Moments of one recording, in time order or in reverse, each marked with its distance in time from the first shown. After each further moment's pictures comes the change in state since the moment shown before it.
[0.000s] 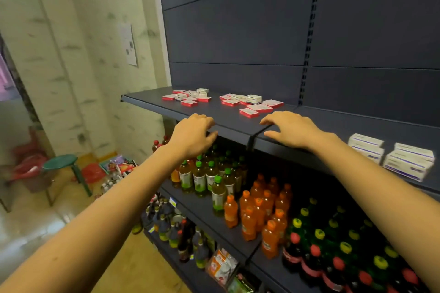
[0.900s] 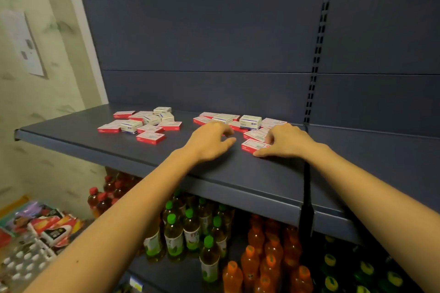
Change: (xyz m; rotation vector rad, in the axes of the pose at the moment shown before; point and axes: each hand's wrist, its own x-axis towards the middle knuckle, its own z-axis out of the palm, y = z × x) left_hand 0.245 -0.094 0.120 -0.310 -0.180 0.325; right_hand 0.213 0.040 0.072 -0.017 -0.093 0.461
